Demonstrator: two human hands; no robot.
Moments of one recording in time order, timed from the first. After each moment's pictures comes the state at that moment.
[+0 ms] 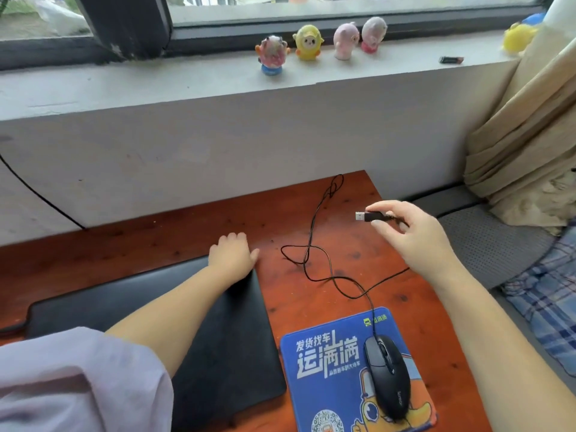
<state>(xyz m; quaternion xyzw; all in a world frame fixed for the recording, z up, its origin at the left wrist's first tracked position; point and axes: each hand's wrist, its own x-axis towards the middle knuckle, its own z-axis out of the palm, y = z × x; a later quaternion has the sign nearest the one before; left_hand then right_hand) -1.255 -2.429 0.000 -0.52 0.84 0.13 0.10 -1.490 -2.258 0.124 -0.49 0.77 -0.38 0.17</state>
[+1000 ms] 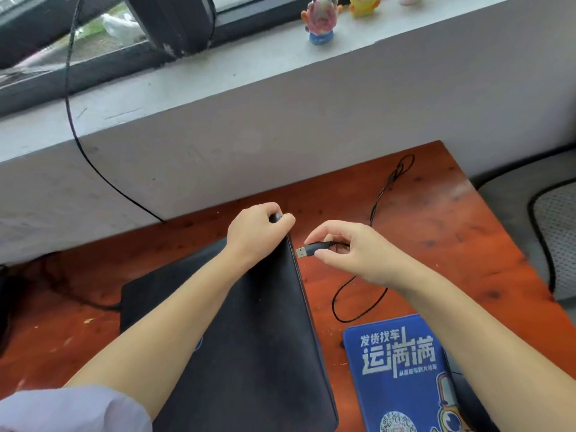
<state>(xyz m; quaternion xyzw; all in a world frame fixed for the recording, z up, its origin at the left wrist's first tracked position) -1.217 -2.434 0.093 -0.54 0.80 0.24 -0.11 -1.379 -2.323 0.091 -0.59 0.57 -0.35 0.45</state>
